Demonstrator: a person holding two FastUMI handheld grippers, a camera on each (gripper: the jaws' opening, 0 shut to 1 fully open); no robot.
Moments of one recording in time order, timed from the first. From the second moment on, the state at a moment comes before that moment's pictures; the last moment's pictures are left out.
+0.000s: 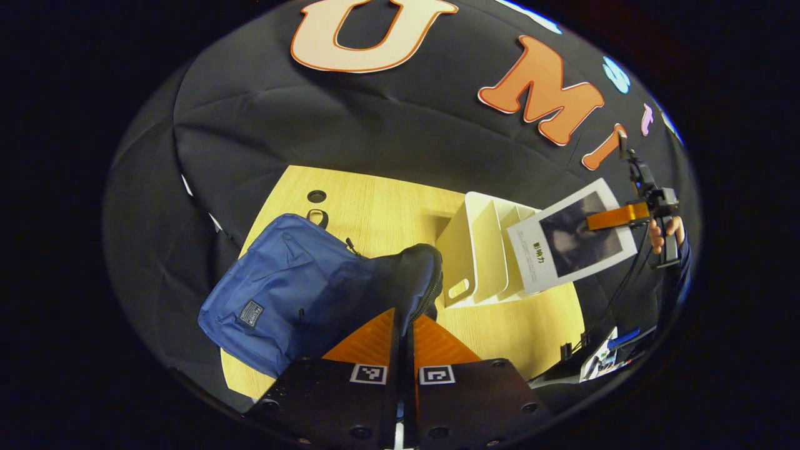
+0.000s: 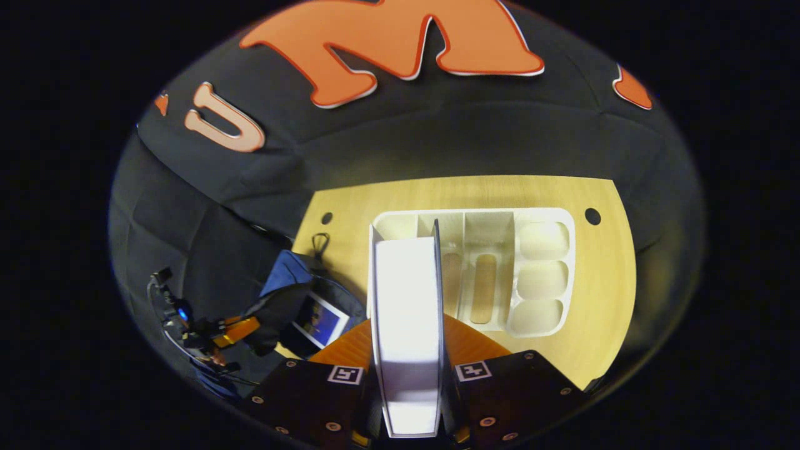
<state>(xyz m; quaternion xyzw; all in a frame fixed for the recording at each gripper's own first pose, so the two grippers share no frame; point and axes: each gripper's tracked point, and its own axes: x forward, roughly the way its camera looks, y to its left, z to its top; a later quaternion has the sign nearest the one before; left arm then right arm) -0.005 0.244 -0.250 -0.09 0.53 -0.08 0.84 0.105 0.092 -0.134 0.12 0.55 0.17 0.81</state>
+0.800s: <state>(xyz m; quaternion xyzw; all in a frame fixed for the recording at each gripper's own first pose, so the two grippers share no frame) -0.001 0.249 -0.243 -0.08 0.53 -0.07 0.84 -0.001 0.238 -0.178 0.27 0.54 0.26 0.75</state>
